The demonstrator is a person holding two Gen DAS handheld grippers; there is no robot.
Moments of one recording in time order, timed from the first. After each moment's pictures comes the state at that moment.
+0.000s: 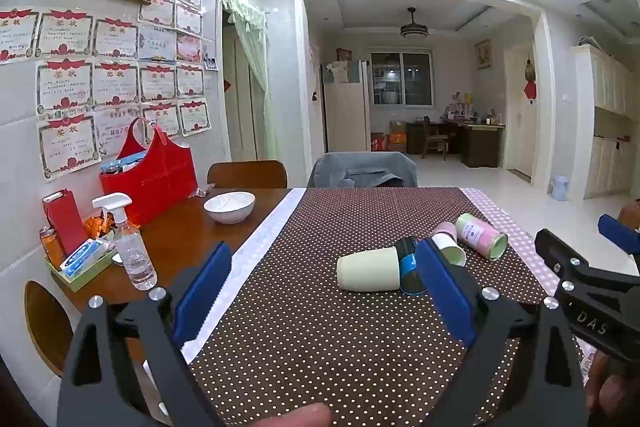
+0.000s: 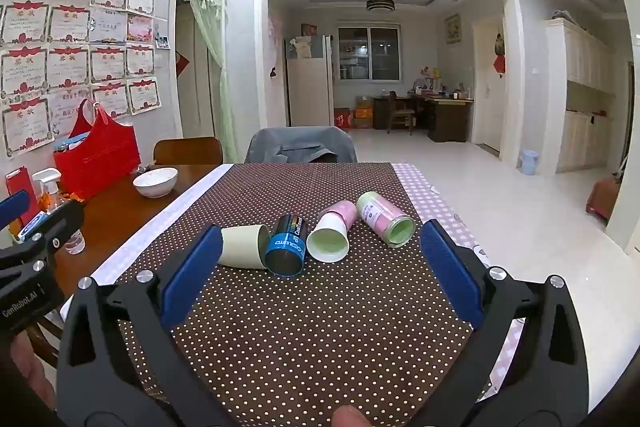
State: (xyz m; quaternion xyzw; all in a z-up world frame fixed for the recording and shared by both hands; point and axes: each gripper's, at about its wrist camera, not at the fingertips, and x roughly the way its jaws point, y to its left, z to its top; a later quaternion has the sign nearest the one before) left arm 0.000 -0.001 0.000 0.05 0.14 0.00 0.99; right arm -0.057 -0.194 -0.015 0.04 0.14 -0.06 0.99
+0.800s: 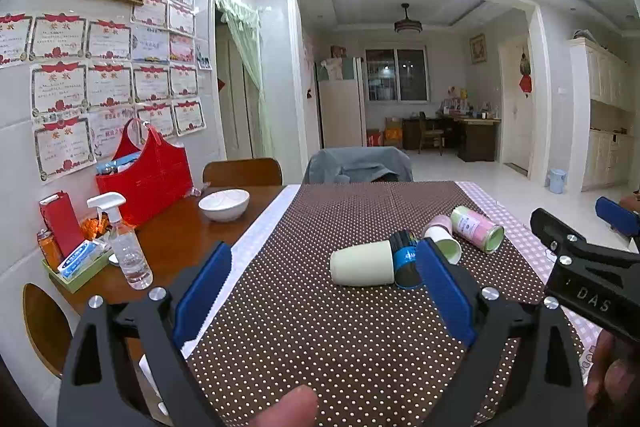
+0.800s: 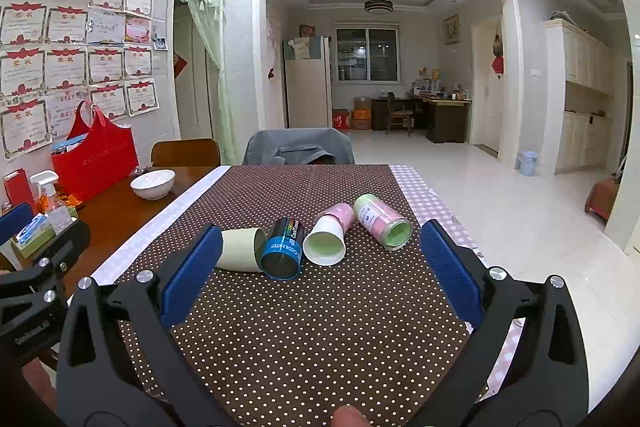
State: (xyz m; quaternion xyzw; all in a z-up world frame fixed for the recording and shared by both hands) left arm -0.002 -0.009 -0.007 0.05 0.14 -0.01 0.99; right arm -0.053 -0.198 -0.012 0.03 0.14 -0.06 0.99
